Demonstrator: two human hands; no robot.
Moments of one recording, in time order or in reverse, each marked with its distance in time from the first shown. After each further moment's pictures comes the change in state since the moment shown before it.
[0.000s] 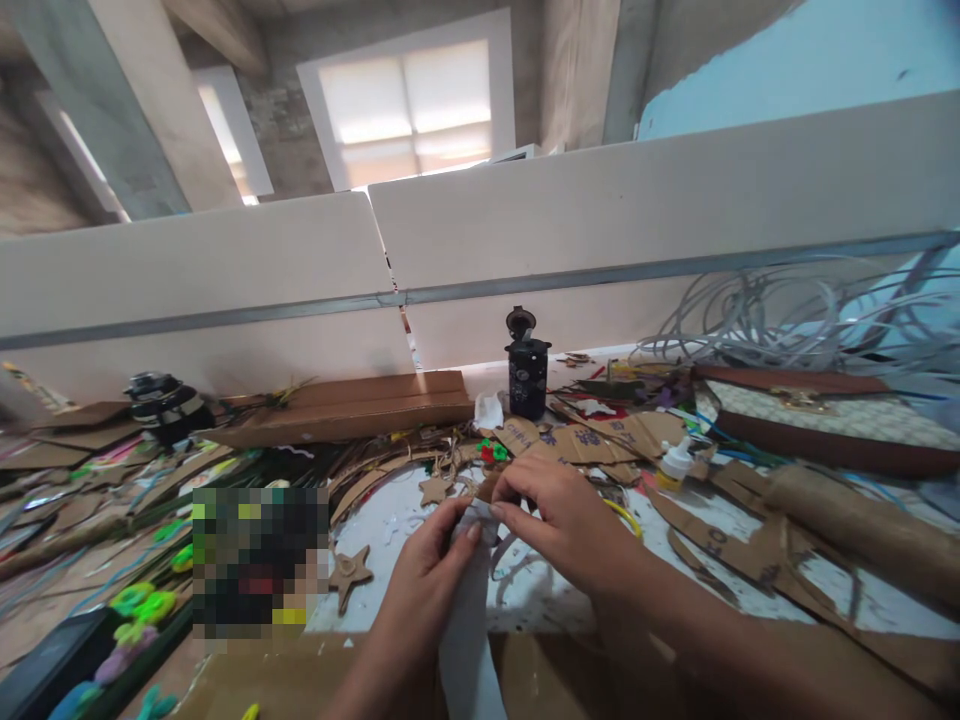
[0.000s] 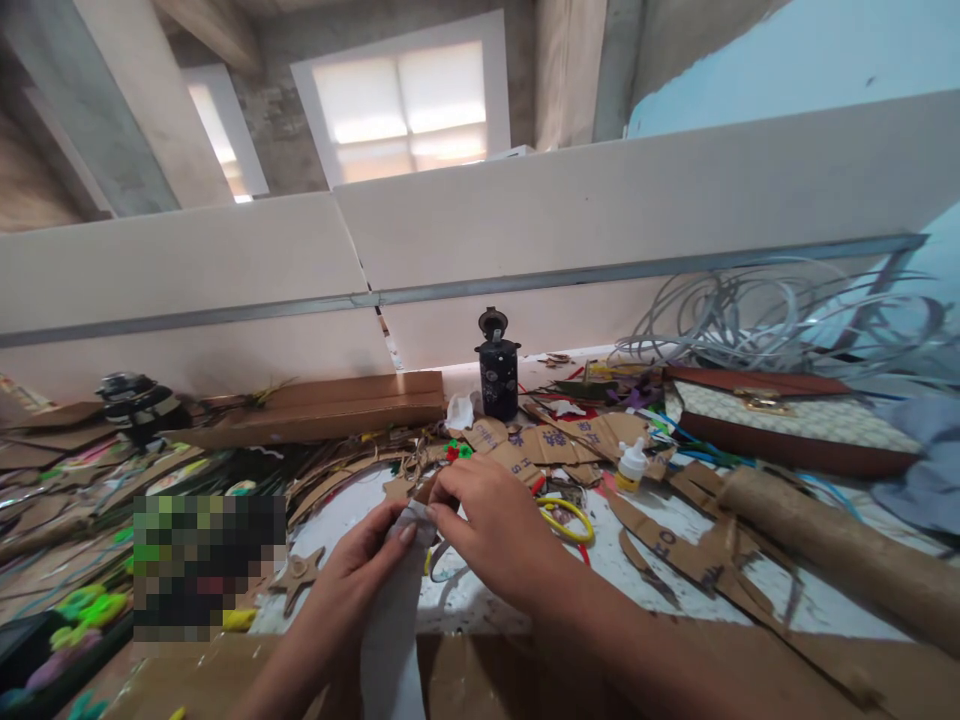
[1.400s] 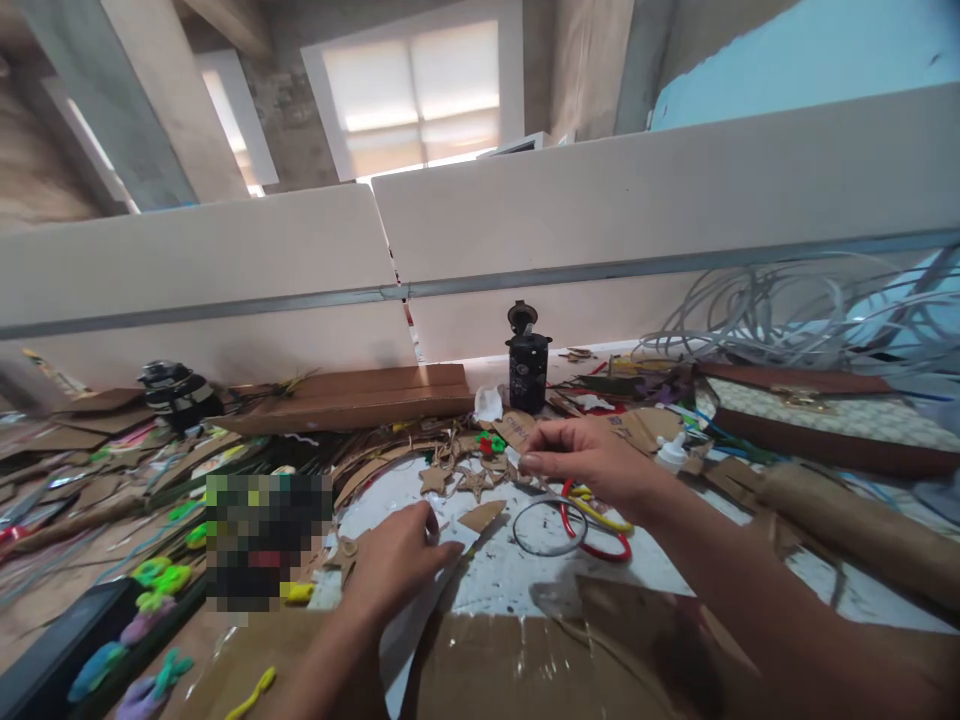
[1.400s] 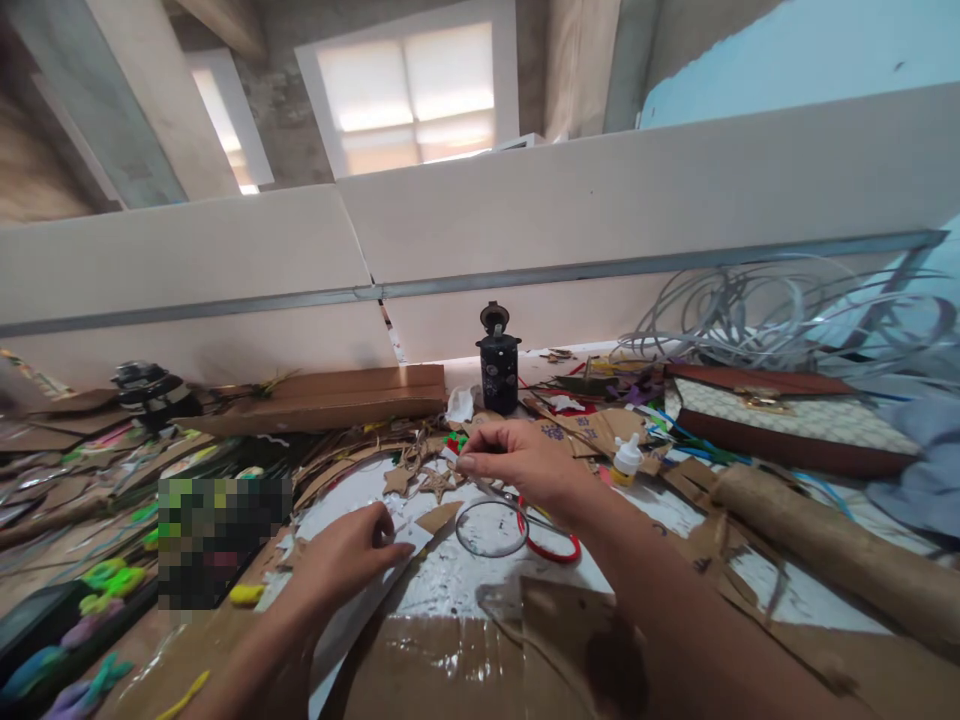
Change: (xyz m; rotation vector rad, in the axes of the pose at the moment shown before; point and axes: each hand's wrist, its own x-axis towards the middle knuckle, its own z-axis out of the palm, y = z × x) left_hand 0.011 -0.031 -0.032 0.999 -0.044 -0.242; right_hand 0.013 0.036 -0.039 0.755 -0.173 0.363
